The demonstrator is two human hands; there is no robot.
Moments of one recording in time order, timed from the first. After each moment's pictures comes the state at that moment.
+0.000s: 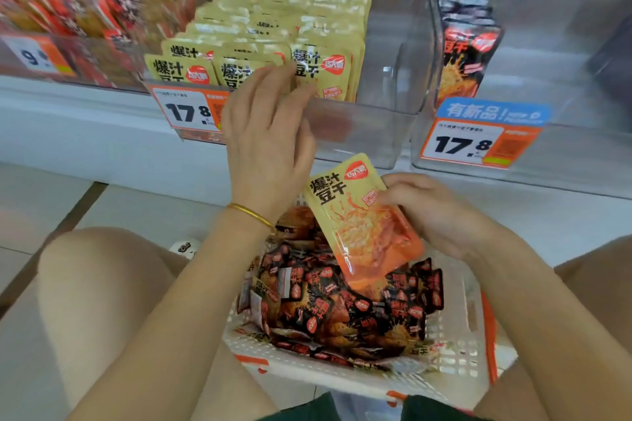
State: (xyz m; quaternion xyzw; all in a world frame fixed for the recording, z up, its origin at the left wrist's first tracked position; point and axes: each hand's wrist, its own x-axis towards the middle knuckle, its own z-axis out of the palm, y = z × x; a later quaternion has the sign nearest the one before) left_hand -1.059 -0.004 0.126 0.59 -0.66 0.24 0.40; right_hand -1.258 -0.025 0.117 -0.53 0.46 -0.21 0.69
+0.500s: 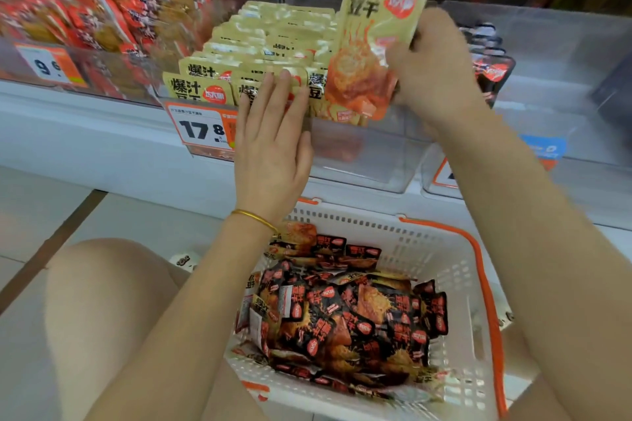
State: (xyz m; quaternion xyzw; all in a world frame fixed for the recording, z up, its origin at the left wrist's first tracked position) left_hand -1.033 -0.026 0.110 0.64 -0.65 0.21 0.36; right_hand -1.184 -0.110 0.216 -0.71 0.48 -0.43 0.30
